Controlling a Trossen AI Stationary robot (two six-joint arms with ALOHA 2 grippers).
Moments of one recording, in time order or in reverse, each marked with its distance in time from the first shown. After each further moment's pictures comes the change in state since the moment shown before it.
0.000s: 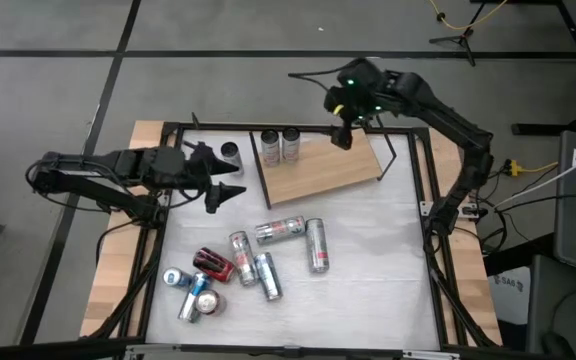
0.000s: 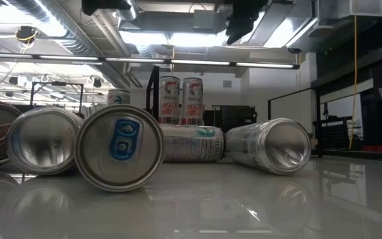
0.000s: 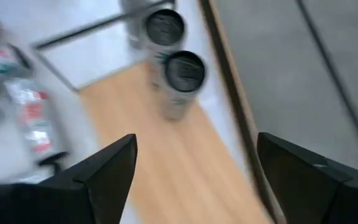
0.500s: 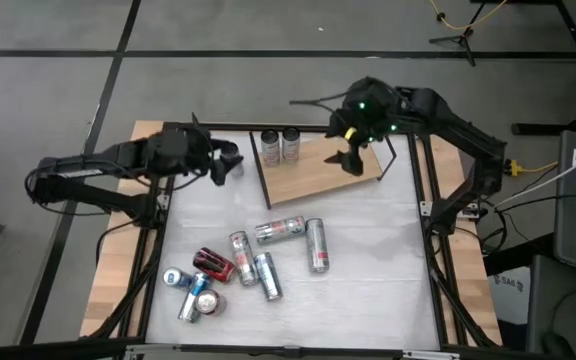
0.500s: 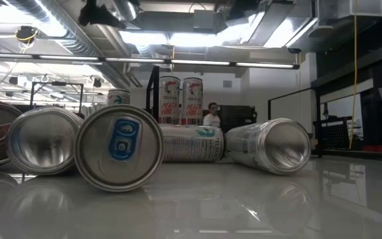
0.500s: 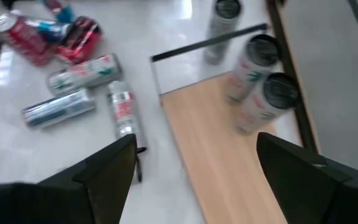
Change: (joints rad) left arm 0.201 -0.012 0.000 -0.044 -0.131 0.008; right arm 0.193 -0.083 0.000 -0.047 -0.078 0.084
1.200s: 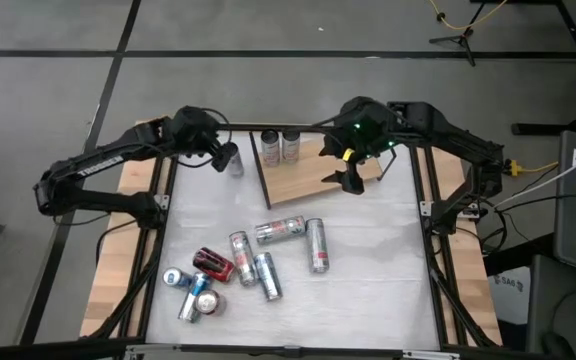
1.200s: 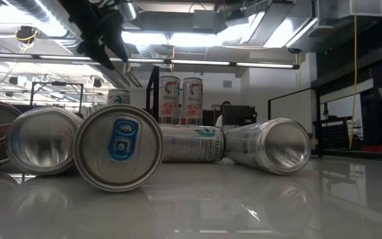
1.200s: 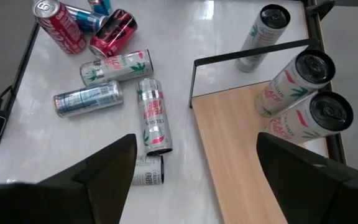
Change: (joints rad) left arm 0.385 0.140 0.000 -0.220 0.242 0.275; right arm 0.121 0.009 0.000 0.004 0.006 0.000
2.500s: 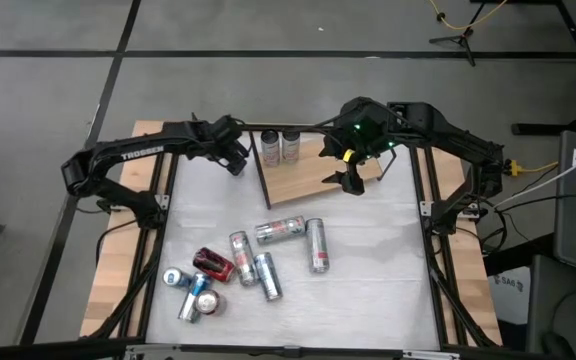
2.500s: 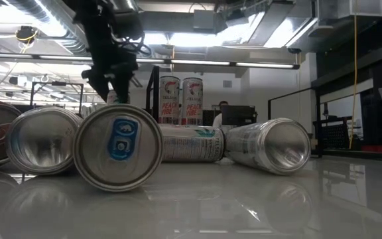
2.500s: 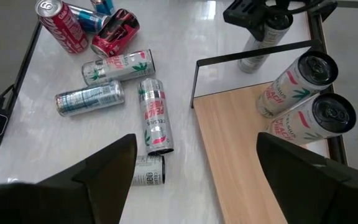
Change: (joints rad) left arm 0.005 0.305 0.000 -0.049 -0.112 -0.100; right arm -0.001 0.000 0.000 0.000 -0.004 -0.004
